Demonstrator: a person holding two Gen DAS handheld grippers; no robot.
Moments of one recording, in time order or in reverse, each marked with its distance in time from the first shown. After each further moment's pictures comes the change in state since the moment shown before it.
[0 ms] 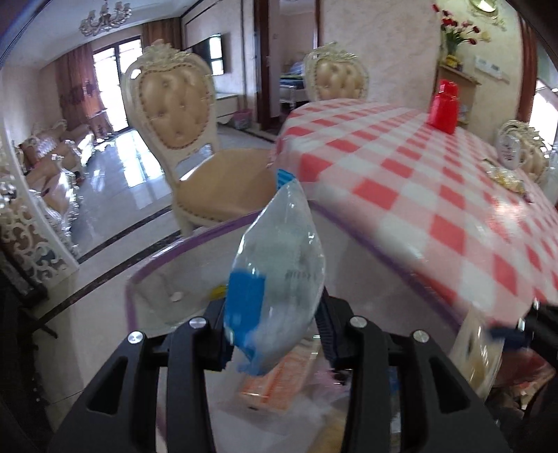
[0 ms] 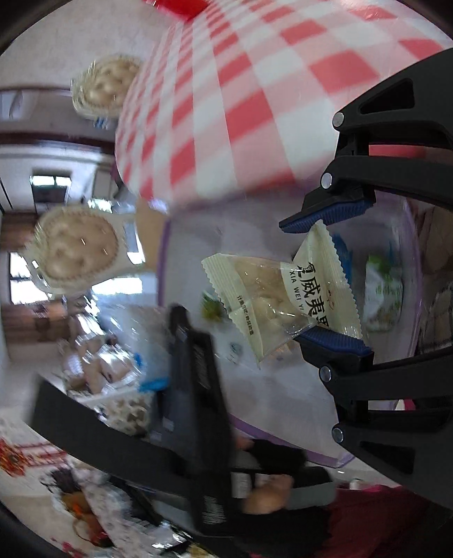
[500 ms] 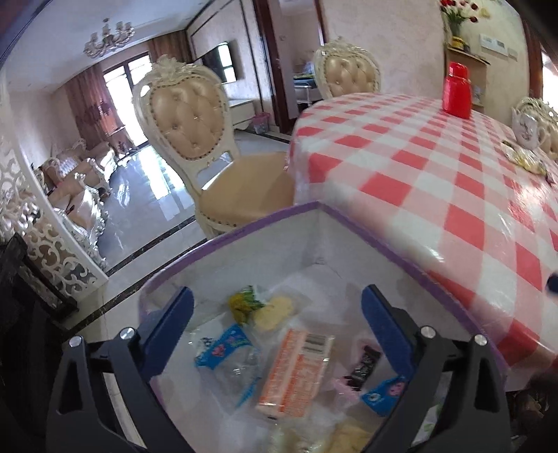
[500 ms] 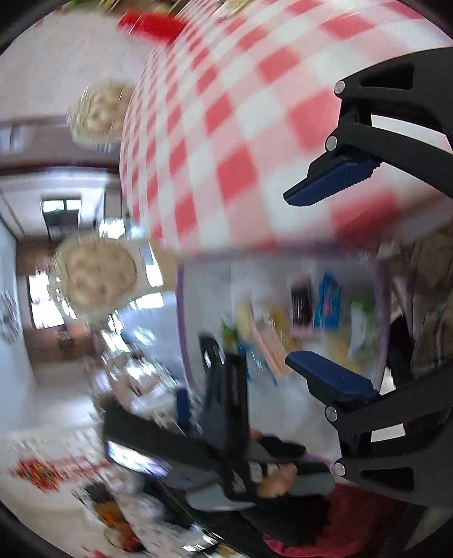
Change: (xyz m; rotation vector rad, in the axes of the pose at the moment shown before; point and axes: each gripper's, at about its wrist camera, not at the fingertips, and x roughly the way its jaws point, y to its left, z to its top) left arm 0.002 -0.039 0.005 0.084 -0.012 0.119; right arm -0.057 -0.069 -0.028 0.141 -0.123 -0.057
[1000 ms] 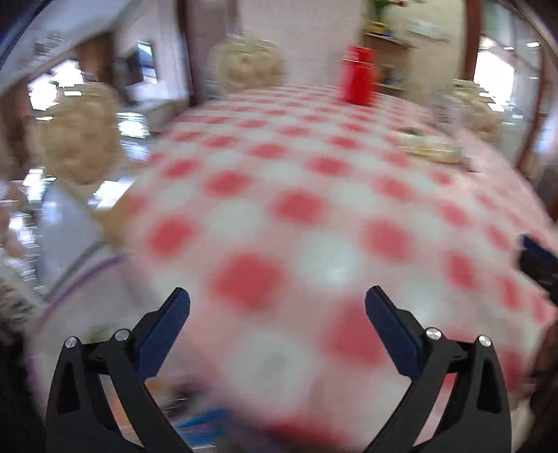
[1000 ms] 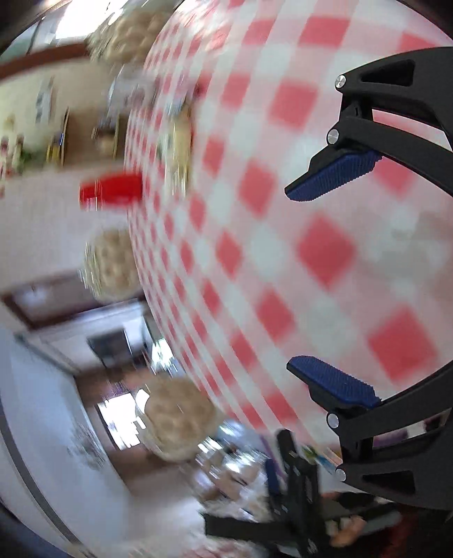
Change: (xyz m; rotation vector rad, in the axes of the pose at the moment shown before) left arm -0.005 -0.210 0.078 0.119 0.058 -0.396; right arm -0.116 -0.239 -0.062 0.445 -0.212 -0.337
